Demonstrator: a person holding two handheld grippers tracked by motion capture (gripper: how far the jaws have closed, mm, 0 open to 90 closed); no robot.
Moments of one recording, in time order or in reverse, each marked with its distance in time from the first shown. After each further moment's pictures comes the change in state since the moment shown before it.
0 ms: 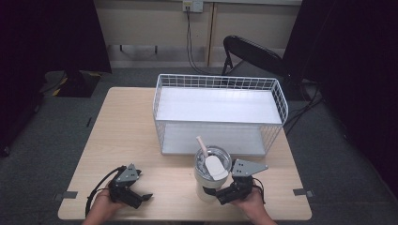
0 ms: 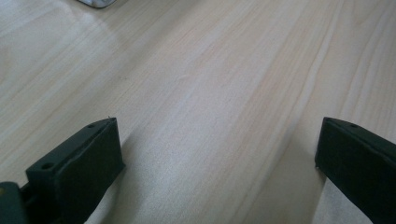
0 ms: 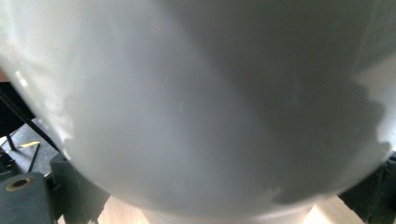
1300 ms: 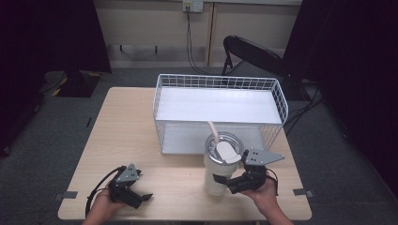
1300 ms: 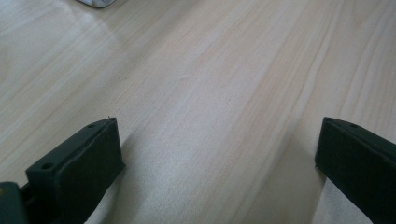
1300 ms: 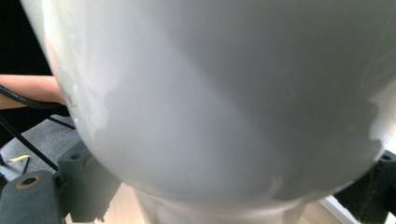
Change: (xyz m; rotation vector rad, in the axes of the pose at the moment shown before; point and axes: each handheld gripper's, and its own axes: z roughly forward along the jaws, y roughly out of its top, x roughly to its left) left arm 0.000 0.000 0.000 0.000 0.000 0.000; right arm -0.013 0.036 -0.033 -0.027 -0.041 0.014
